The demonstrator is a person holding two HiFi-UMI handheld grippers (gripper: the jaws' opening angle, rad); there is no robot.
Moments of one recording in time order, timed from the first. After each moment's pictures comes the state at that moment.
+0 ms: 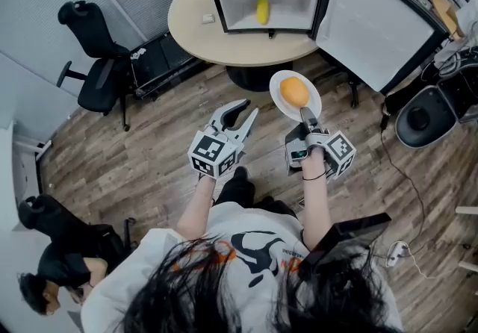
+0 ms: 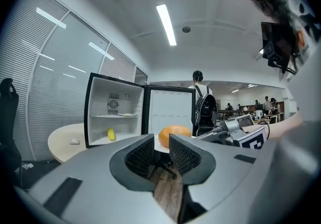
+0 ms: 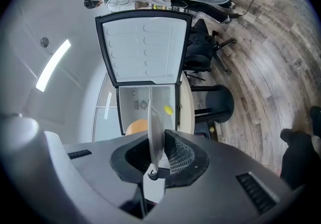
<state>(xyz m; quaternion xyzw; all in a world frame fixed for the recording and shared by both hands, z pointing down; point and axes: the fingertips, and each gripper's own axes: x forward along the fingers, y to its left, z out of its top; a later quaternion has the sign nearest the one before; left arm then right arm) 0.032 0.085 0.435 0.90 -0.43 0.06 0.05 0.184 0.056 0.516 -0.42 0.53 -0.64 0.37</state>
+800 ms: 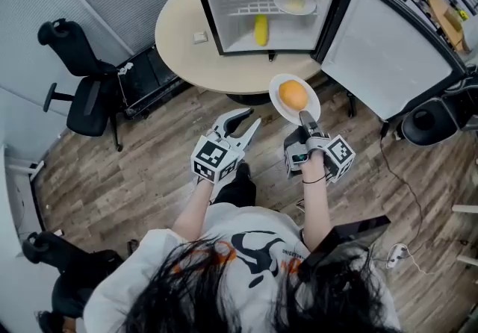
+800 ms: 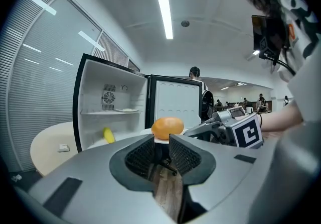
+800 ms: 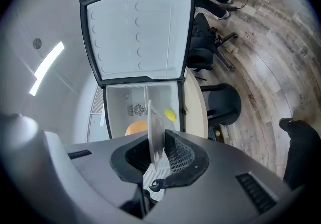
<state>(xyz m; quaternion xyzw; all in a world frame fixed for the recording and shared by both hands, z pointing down) 0.005 -0.036 0.462 0.92 -0.37 0.08 0.05 0.143 -0.058 0.521 -0.43 0.50 -0.65 0.37</state>
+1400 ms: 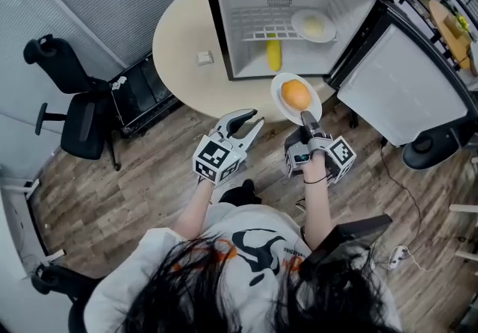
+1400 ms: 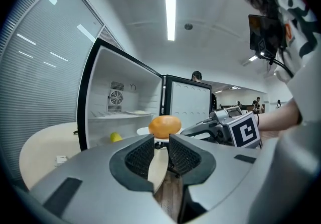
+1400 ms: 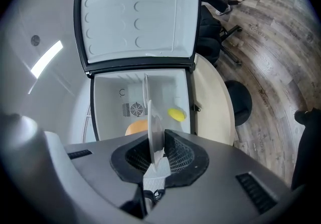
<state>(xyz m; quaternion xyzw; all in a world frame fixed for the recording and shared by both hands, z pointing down) -0.056 -0.150 0.467 0.94 -0.33 0.07 0.06 0.082 -0.169 0.521 -0.45 0.48 -0.64 0.39</state>
